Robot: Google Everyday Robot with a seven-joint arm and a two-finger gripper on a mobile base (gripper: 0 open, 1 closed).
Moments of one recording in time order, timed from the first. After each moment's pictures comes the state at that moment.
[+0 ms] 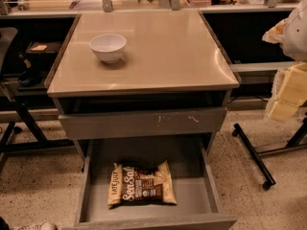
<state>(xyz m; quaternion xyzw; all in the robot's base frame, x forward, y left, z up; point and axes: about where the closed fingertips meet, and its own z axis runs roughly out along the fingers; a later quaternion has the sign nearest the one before) 0.439 -0.215 0.981 -0.60 0.78 -0.04 0.17</state>
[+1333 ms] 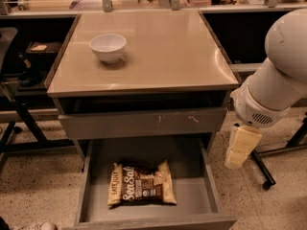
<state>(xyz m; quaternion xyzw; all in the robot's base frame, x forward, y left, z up) 0.442 -0.195 0.830 -0.59 0.79 -0.01 0.12</state>
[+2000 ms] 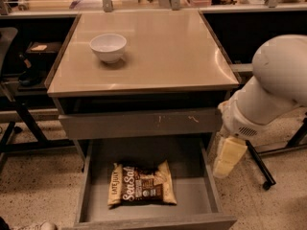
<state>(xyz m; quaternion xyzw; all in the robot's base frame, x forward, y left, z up) 0.440 -0.176 0.795 -0.60 0.79 0.02 0.13</state>
